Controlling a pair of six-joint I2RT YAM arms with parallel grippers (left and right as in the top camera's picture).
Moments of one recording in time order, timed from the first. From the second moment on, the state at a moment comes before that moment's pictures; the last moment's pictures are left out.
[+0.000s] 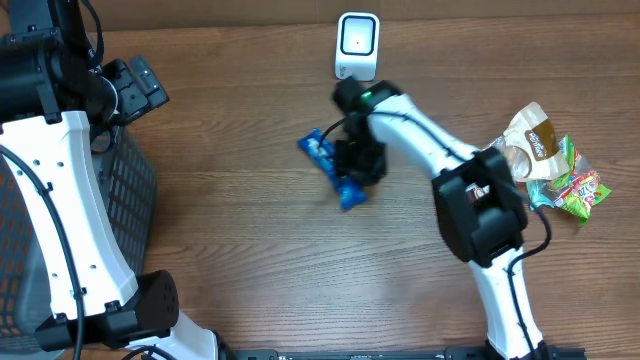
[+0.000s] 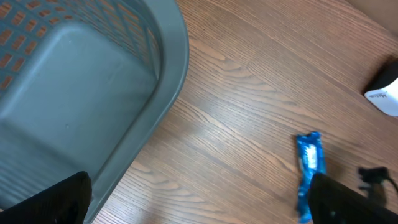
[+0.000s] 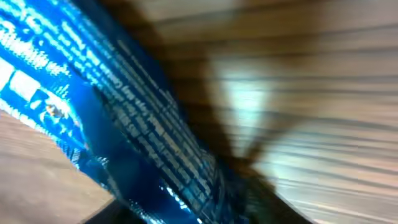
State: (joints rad) left arm 0.20 1.79 2.34 -1.69 -0.06 -0.39; right arm 0.50 2.34 1.90 -1.21 -0.34 0.52
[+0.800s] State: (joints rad) left arm 0.20 1.79 2.34 -1.69 -0.06 -0.39; right arm 0.35 2.34 2.02 -1.05 -0.39 -0.13
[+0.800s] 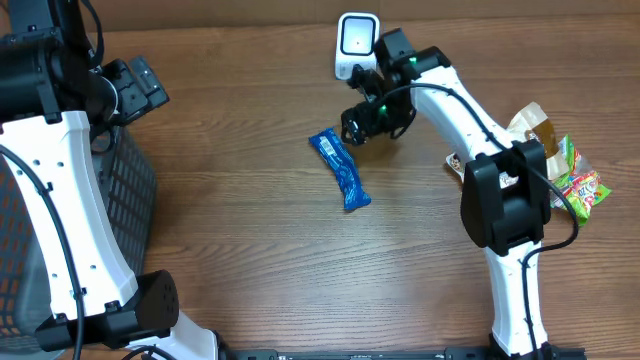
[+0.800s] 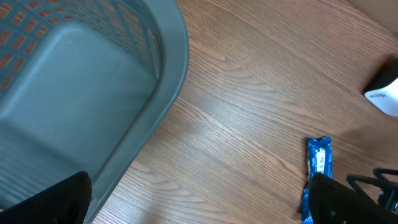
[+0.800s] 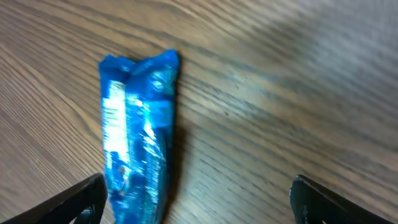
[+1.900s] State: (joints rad) left arm 0.18 1.79 2.34 -1.69 -0.06 -0.39; right arm 0.37 2.35 1.85 -0.76 -0.57 0.53
